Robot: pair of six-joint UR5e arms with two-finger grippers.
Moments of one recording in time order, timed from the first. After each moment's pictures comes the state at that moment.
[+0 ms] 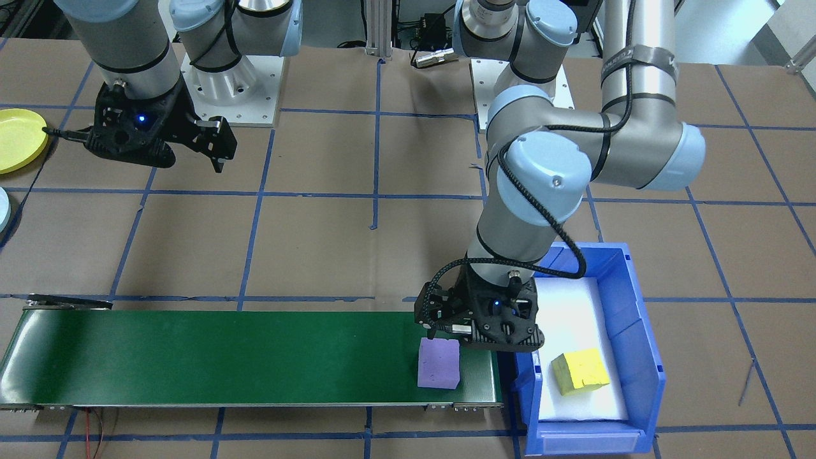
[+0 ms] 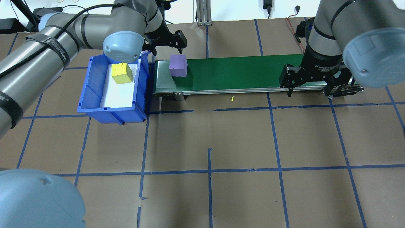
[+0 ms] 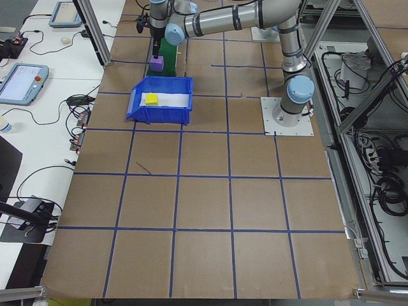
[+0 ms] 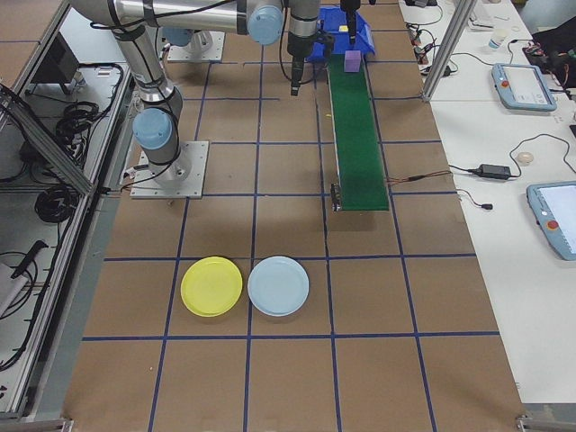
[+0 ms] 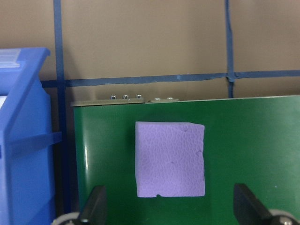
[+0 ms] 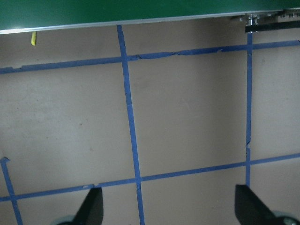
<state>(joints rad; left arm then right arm) -1.69 -2.01 -1.40 -1.07 1.51 -0.11 1.58 -1.56 1.69 -1.65 -1.66 0.10</state>
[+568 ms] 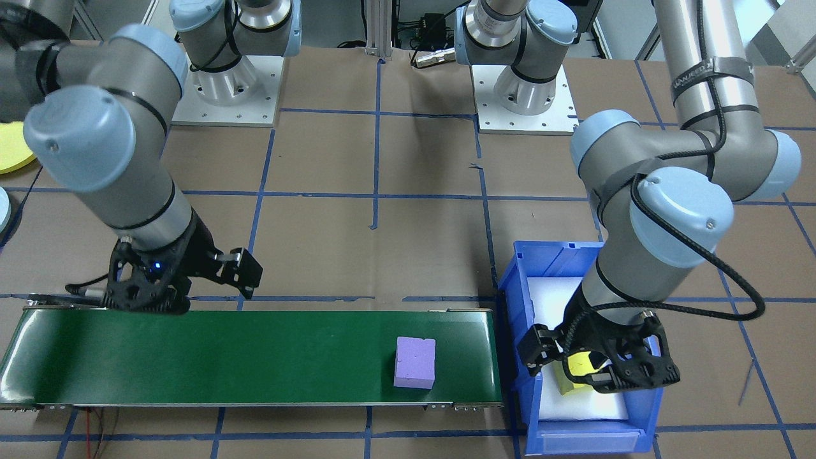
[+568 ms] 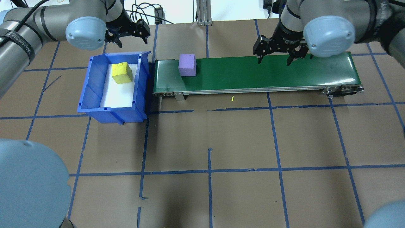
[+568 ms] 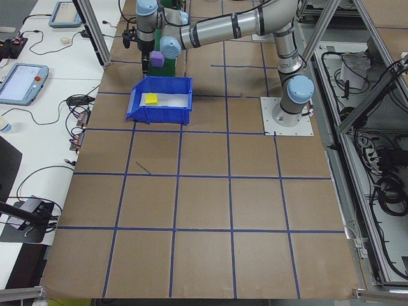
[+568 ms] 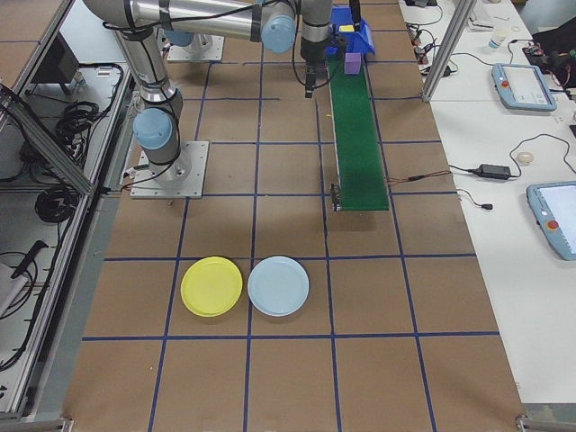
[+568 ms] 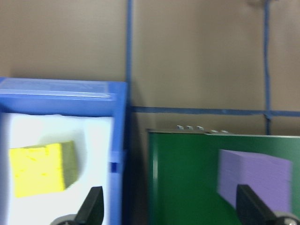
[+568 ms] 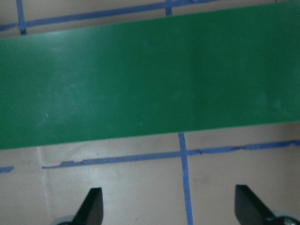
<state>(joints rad) -1.52 -2.06 -1.37 -1.09 1.54 -0.07 1.58 -1.22 1.50 -1.92 -1.47 0.11</state>
